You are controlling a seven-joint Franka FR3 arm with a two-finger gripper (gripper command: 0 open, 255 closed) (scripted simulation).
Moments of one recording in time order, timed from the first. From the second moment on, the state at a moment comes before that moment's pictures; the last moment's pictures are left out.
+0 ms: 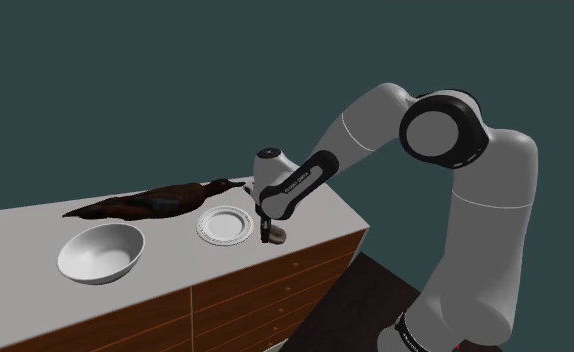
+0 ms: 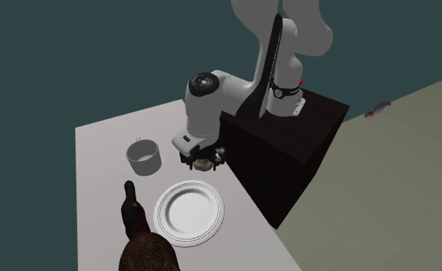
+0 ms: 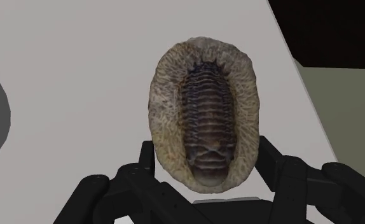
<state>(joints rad) 0.09 0.38 -0.04 -2.23 -0.20 2.56 -0.53</state>
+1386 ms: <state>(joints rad) 0.12 0.34 -0.01 -2.02 -0.16 2.31 -0.52</state>
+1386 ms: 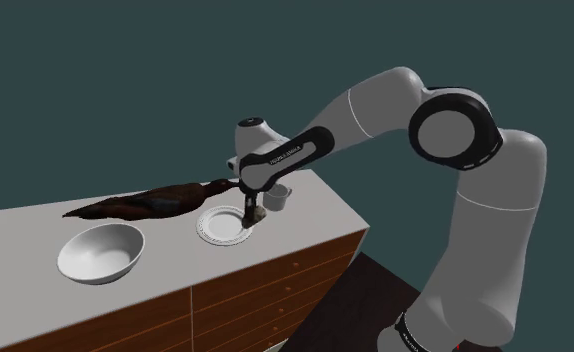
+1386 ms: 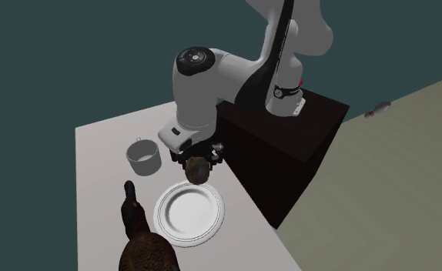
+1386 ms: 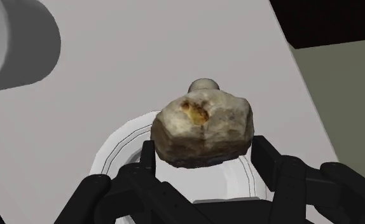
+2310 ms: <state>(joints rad) 0.17 0.69 0.01 -1.52 -0.15 2.16 -0.48</state>
